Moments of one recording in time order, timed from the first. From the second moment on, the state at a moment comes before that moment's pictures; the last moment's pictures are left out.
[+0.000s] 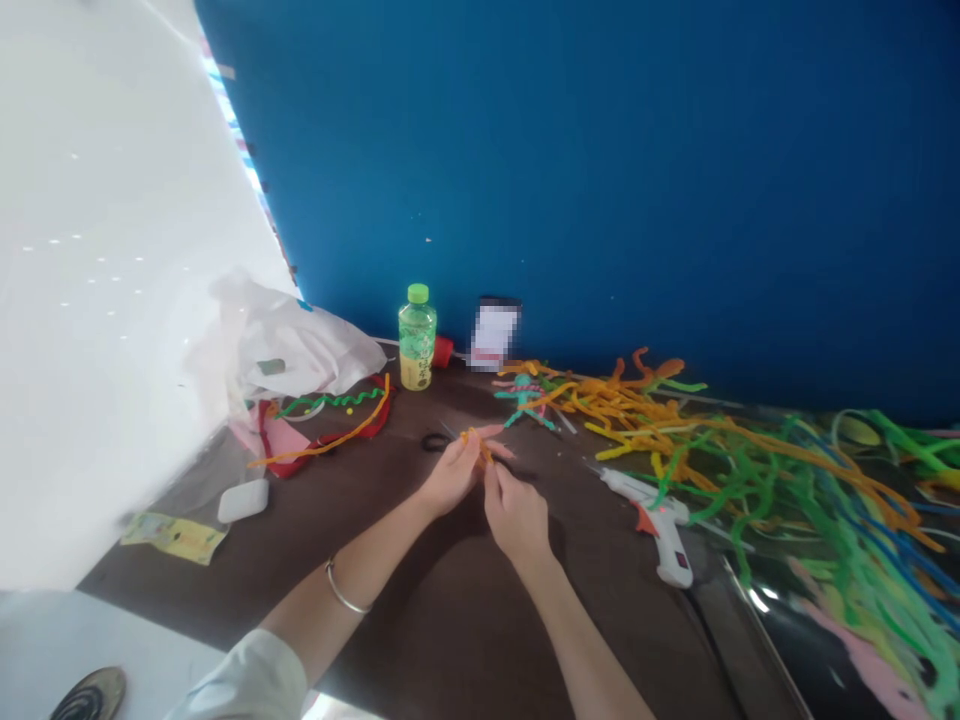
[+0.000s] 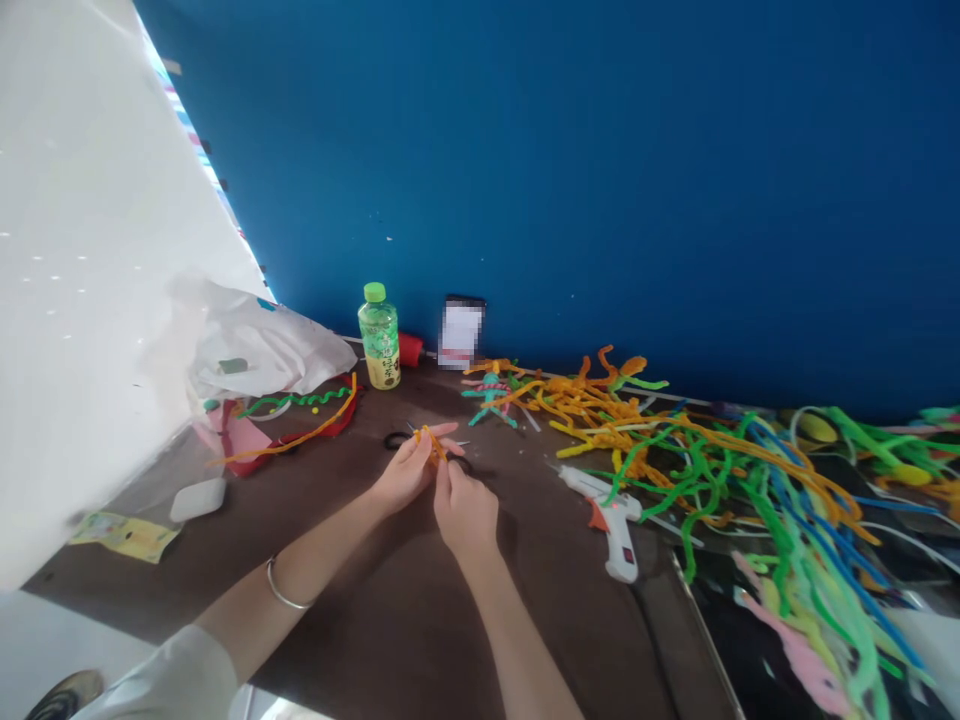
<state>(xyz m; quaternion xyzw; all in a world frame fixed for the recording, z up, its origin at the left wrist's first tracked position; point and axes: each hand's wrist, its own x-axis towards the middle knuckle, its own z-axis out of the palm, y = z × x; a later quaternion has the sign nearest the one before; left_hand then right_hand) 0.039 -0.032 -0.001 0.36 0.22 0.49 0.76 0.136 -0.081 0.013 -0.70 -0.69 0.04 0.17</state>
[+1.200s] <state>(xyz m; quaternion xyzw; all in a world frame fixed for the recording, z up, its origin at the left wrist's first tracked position) 0.010 0.000 0.009 0.05 0.22 0.63 0.75 0.141 -0.068 0.003 -0.53 -0.38 0.53 0.55</state>
